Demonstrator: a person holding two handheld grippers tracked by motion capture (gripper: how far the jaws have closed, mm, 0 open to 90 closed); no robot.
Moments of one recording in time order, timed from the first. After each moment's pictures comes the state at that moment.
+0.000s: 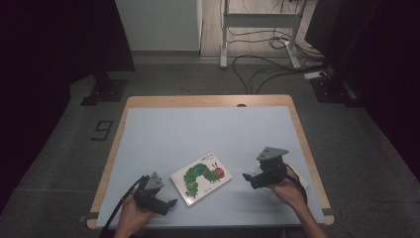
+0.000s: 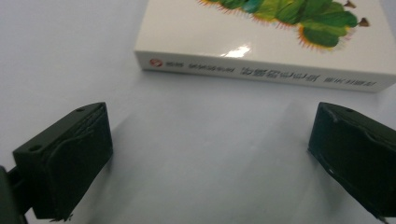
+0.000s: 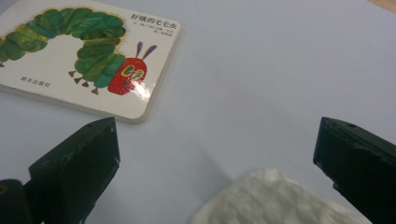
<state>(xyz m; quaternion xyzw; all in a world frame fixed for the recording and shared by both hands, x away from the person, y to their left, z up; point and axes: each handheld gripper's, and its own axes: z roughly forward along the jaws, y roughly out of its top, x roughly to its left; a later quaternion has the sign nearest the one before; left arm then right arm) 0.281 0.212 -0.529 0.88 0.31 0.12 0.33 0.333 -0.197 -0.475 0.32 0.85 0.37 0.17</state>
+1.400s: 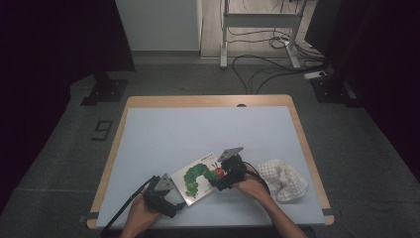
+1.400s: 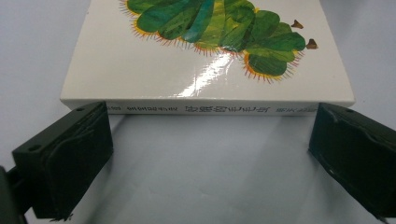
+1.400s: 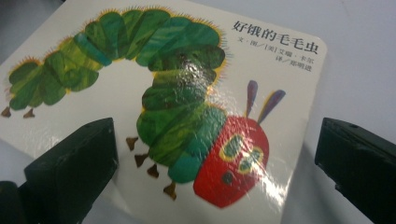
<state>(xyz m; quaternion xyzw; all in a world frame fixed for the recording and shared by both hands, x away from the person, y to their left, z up) 0.282 0.189 -0.529 0.90 0.27 0.10 0.34 0.368 -0.094 -0.524 0.27 0.89 0.37 0.05</state>
